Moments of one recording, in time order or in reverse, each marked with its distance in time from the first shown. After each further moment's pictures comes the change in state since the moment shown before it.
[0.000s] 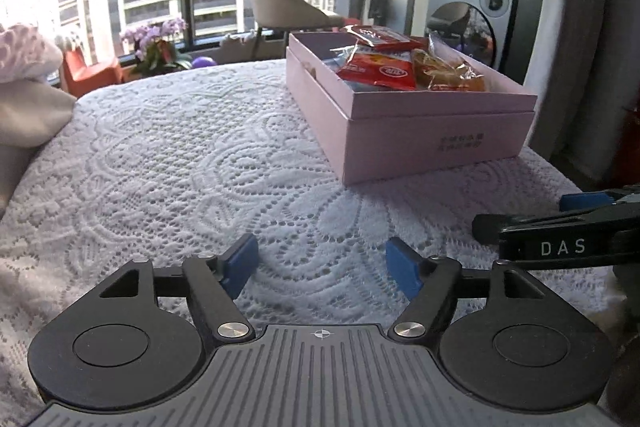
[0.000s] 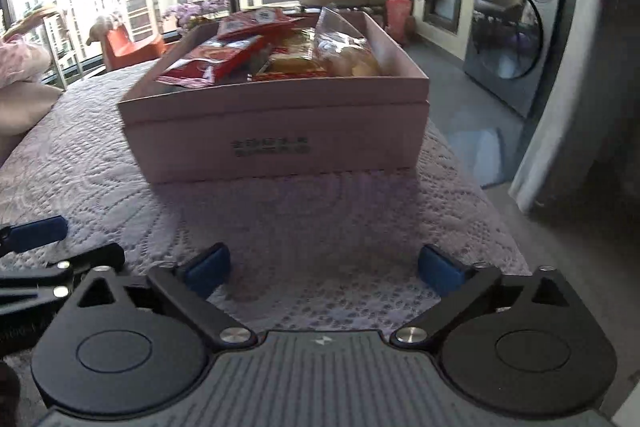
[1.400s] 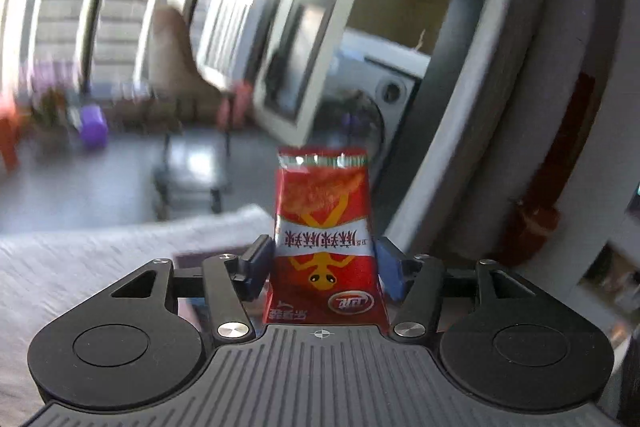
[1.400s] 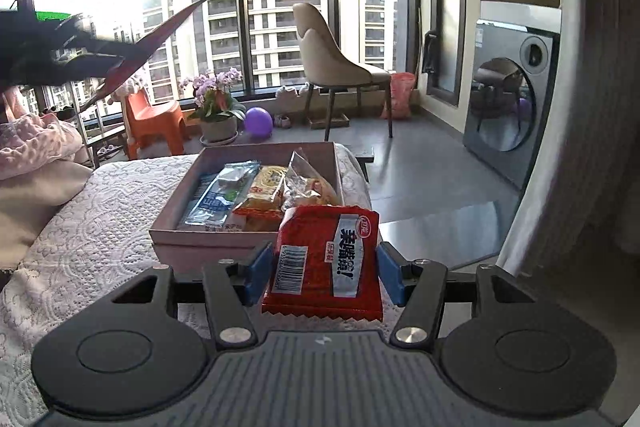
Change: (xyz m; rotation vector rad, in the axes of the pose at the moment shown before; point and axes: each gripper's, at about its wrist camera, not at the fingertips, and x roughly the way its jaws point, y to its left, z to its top) left arm -0.013 0.004 0.210 -0.099 -0.107 -0.424; right arm -0.108 -0.051 0.050 -0.028 -0.213 0.051
